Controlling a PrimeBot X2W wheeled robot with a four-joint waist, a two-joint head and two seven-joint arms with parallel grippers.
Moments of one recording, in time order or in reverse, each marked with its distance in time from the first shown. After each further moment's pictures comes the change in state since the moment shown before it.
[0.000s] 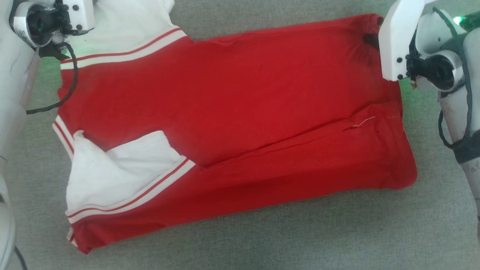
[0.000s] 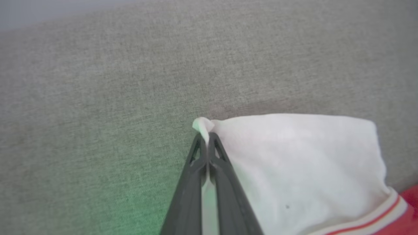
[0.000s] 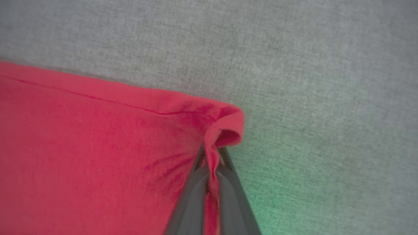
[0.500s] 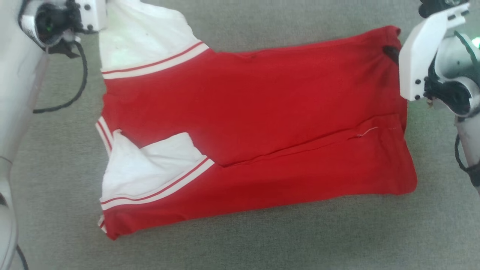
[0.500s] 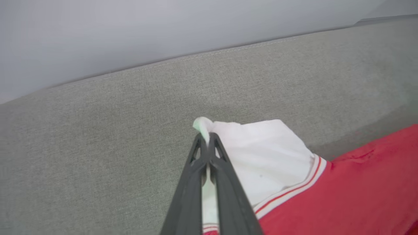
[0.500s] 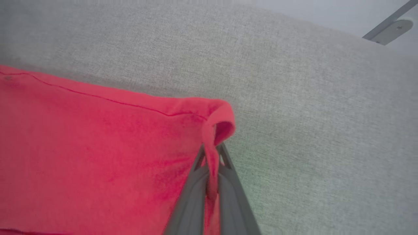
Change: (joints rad) left arm 0.001 -0.007 -0.004 -0.053 -0.017 -0.054 -0.001; right arm 0.126 -0.065 -0.049 -0.109 -0.020 0.000 -0.088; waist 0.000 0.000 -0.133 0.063
